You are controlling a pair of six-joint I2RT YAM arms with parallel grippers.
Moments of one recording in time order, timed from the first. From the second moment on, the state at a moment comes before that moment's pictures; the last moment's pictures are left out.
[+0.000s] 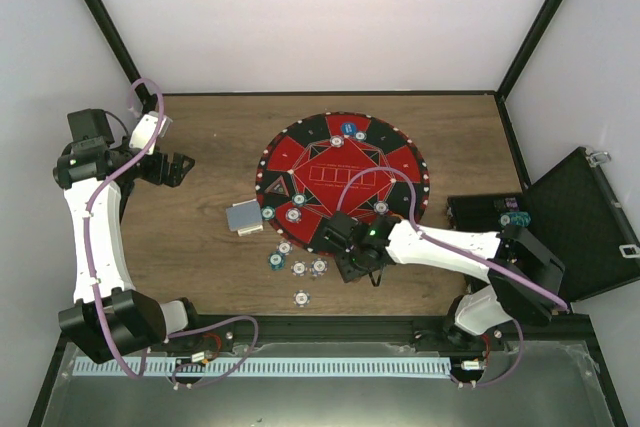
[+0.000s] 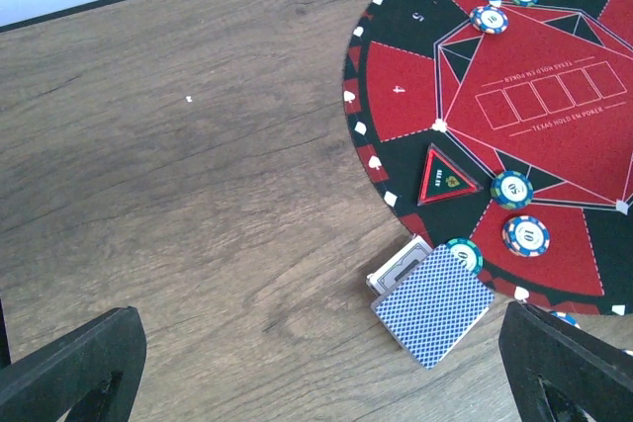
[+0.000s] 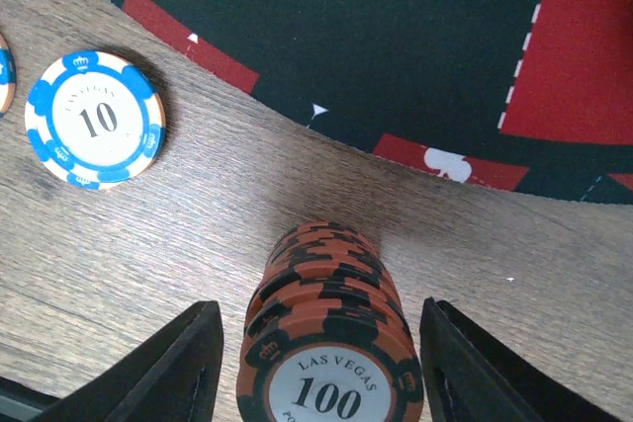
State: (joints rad) left arm 0.34 1.24 1.37 -1.07 0.56 0.56; right arm 1.04 1.46 0.89 -0.78 0.08 0.60
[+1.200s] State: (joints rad) left arm 0.34 1.24 1.37 -1.06 0.56 0.56; right arm 1.03 1.46 1.05 -0.88 0.12 0.58
